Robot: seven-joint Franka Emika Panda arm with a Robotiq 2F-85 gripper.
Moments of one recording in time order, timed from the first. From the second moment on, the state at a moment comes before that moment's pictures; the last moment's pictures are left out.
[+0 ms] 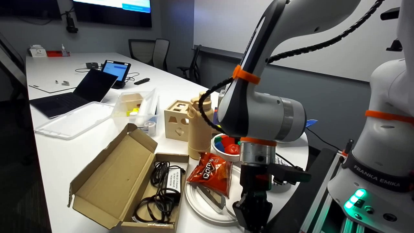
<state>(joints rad) 0.46 0.25 0.37 -2.74 1.52 2.54 -0.54</state>
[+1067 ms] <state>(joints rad) 0.43 -0.03 0.37 -2.74 0.78 2.38 0.27</state>
